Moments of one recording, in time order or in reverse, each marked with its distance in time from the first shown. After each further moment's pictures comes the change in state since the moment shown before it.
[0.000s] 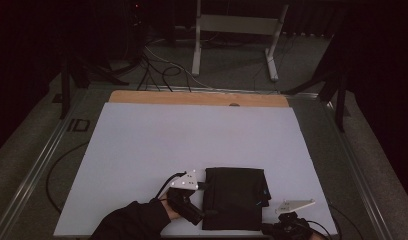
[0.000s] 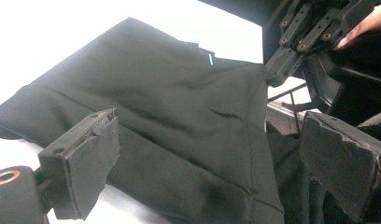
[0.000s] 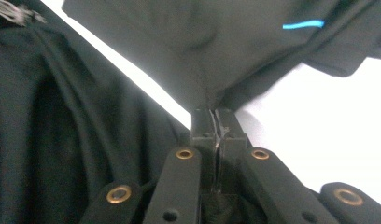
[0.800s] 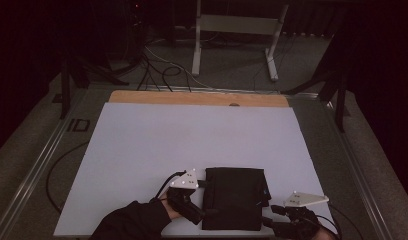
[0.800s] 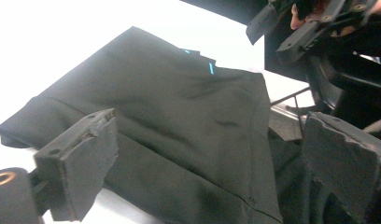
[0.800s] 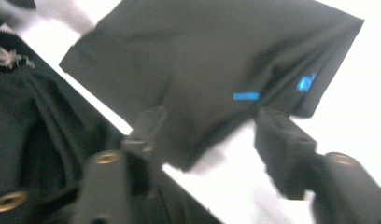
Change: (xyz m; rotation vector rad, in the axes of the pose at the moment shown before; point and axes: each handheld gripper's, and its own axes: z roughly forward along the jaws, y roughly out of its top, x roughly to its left) left arm -0.003 0.007 -0.004 -0.021 0.033 0.001; right arm 0.000 0.018 -0.026 -0.157 -0.100 -0.037
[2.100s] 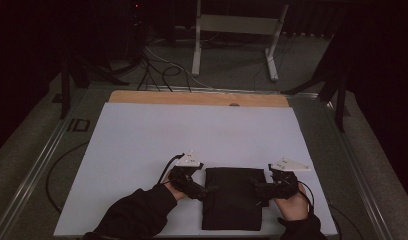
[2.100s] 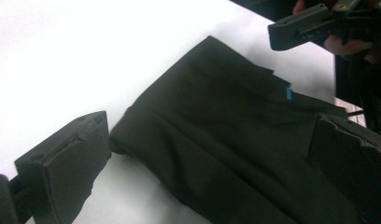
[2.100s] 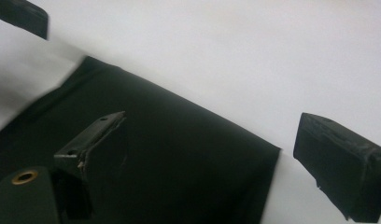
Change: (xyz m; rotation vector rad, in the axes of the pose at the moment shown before) left arm 0.044 0.015 0.010 0.022 0.165 -0.133; right arm -0.044 0.056 0.057 -0.206 -0.202 0.012
